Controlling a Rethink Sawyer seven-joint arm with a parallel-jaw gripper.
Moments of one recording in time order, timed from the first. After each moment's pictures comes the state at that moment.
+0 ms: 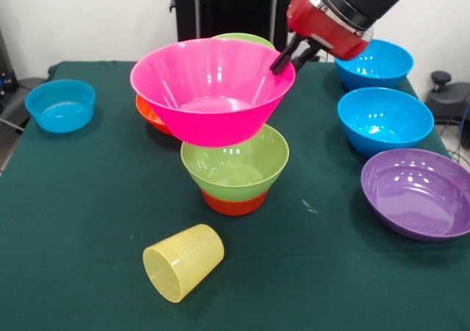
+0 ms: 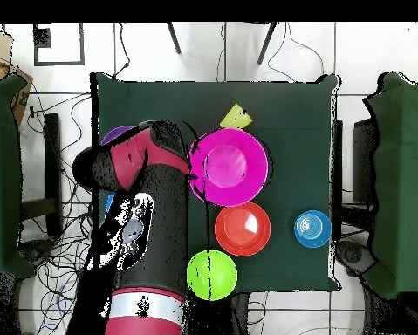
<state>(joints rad) 0.17 -0.56 -0.18 1.28 -0.47 1.04 2.12</state>
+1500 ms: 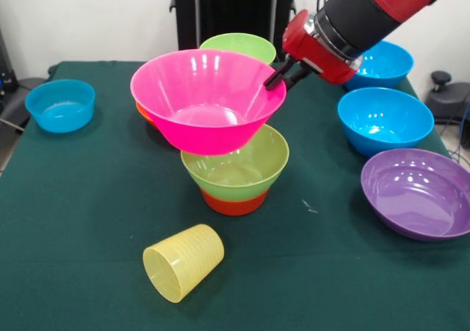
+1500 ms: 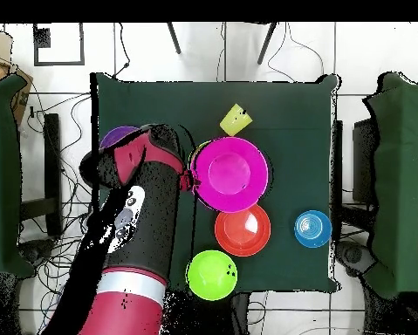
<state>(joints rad) 0.23 -0.42 -0.29 1.22 -0.40 1.04 2.18</state>
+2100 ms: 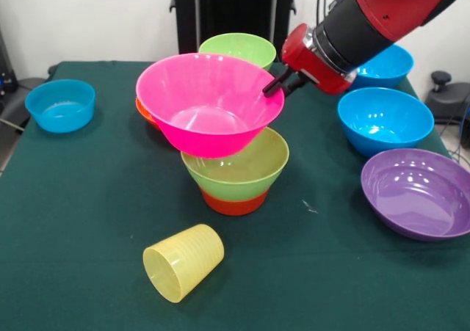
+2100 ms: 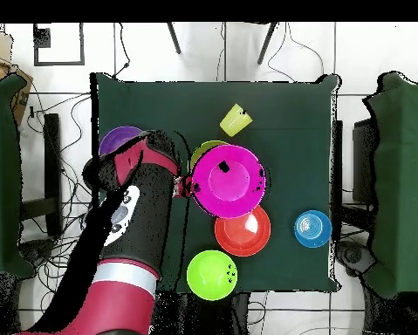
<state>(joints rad) 0.26 -0.36 -0.31 1.22 -0.39 1.04 2.20</state>
